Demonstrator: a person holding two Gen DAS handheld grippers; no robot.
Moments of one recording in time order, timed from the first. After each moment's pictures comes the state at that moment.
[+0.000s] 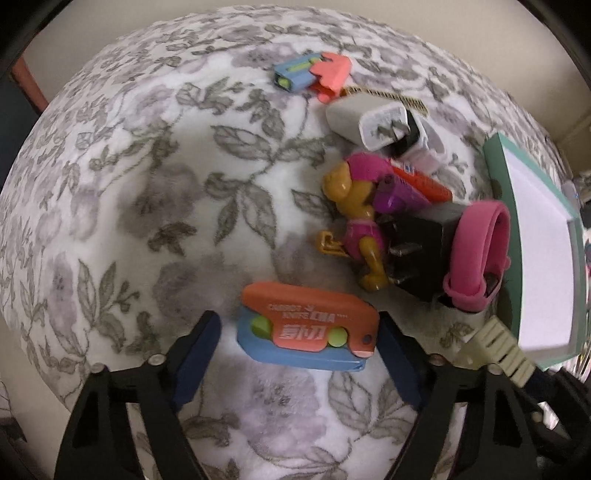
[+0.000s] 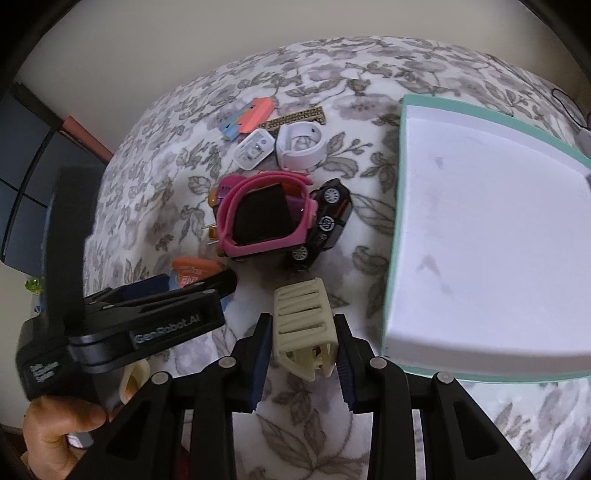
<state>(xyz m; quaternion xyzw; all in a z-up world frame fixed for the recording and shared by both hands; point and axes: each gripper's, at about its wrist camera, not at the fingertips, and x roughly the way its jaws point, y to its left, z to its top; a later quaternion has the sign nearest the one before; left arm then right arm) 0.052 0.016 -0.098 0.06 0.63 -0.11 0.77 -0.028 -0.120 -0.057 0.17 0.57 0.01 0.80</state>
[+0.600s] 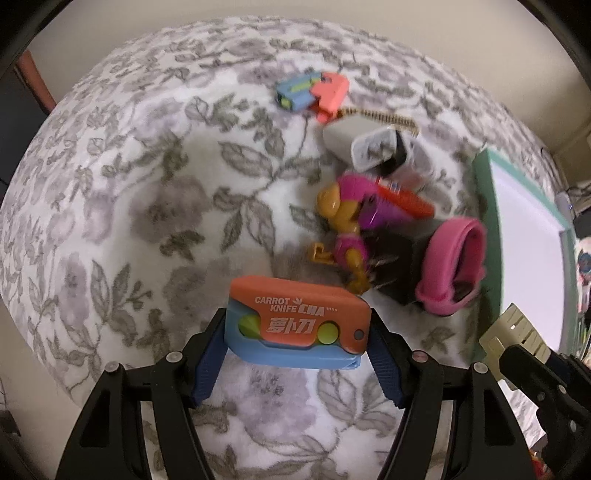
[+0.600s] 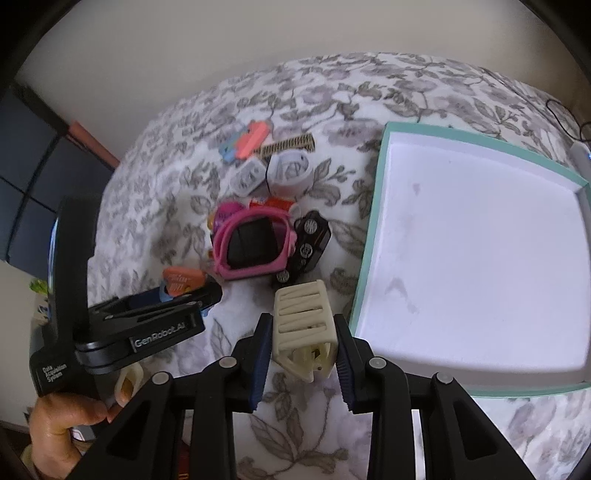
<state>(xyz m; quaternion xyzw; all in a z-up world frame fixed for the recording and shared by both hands) 0.050 0.030 -0.066 0.04 0.62 -0.10 0.78 -0.029 -0.147 -0.032 0.19 0.55 0.03 0.81</state>
